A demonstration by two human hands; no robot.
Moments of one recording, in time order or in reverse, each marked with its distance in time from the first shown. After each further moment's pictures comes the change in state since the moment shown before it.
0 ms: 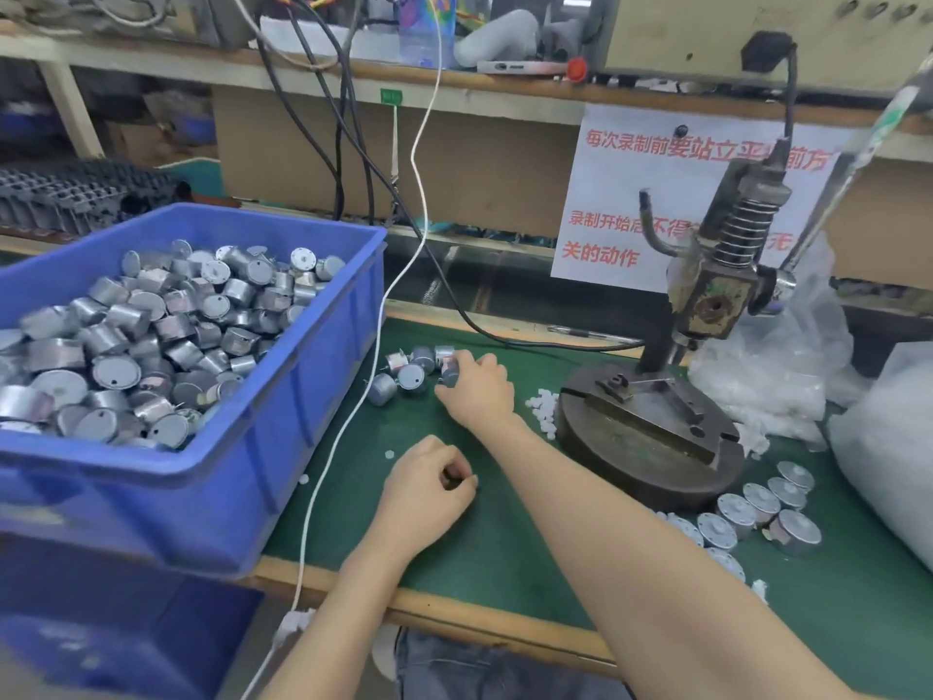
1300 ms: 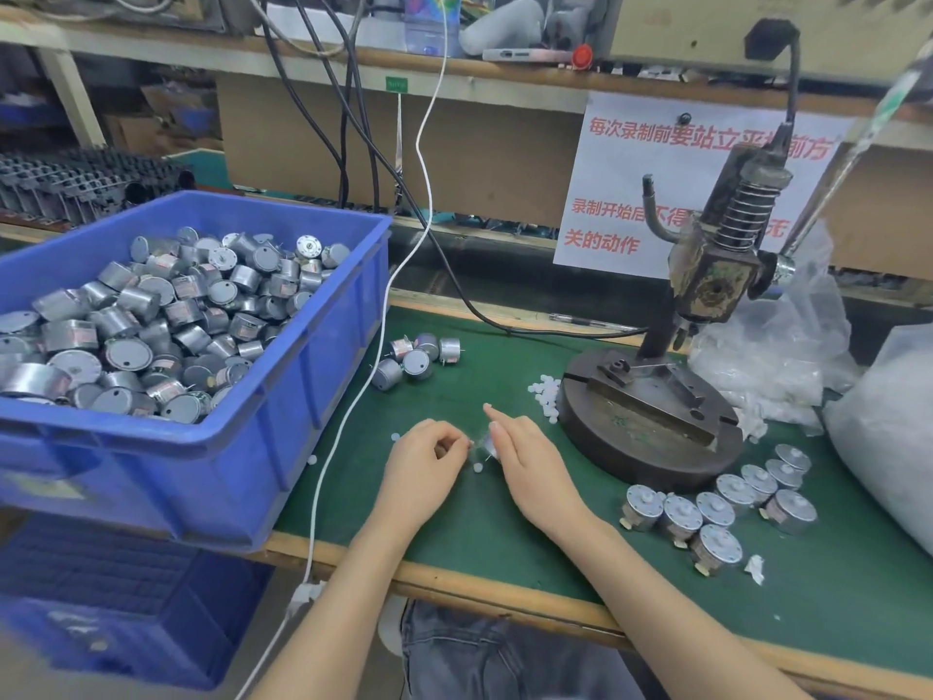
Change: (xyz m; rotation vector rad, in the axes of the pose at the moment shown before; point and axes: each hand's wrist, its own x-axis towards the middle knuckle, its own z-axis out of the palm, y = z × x) left_hand 0.000 -0.002 -0.001 -0.184 0.078 -0.123; right_hand -0.106 0.059 -0.005 0.375 -0.014 -0.230
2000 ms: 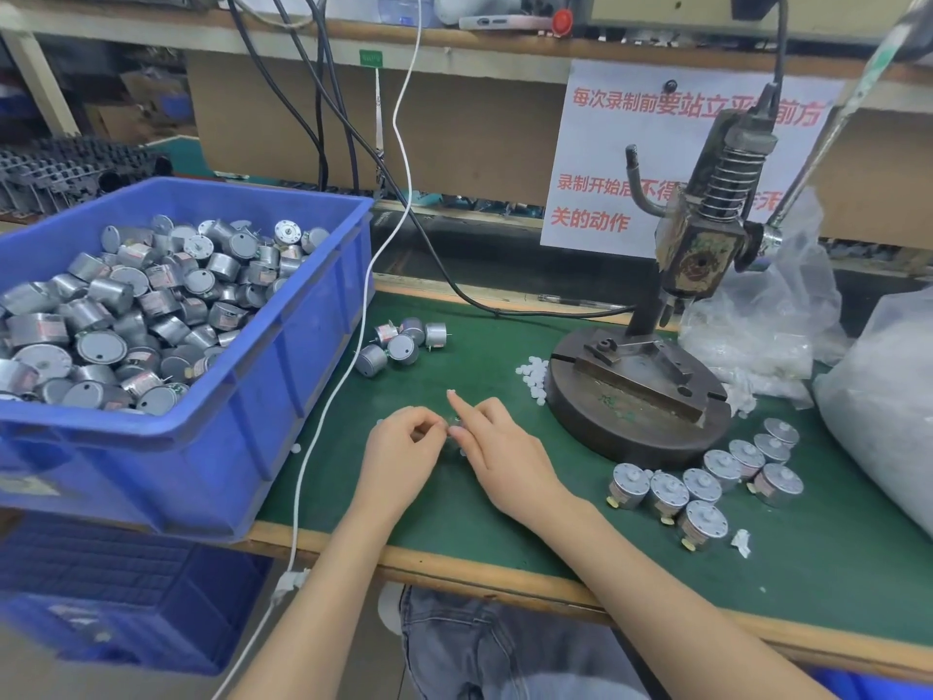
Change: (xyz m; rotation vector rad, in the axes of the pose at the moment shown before) left_hand -0.007 0.007 -0.006 -0.056 0.043 -0.051; right_hand -0.001 -0.003 0.009 -0.334 -0.074 -0.118
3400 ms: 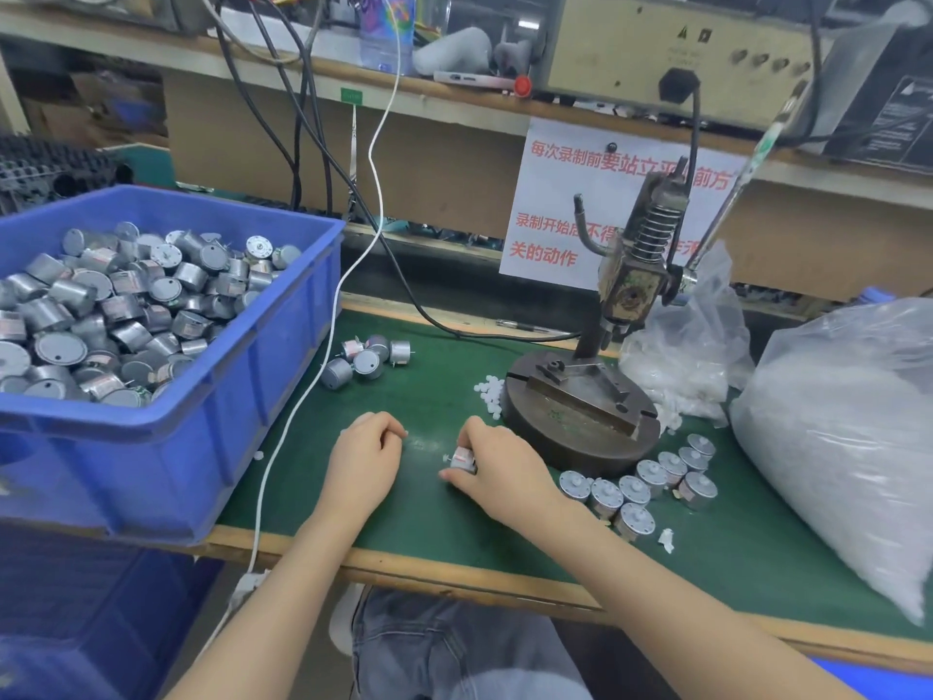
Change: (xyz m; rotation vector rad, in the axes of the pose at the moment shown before) left_hand 0.004 -0.006 0.005 0.113 0.056 0.052; right_hand -0.026 -0.006 -0.046 -0.182 -0.054 0.126
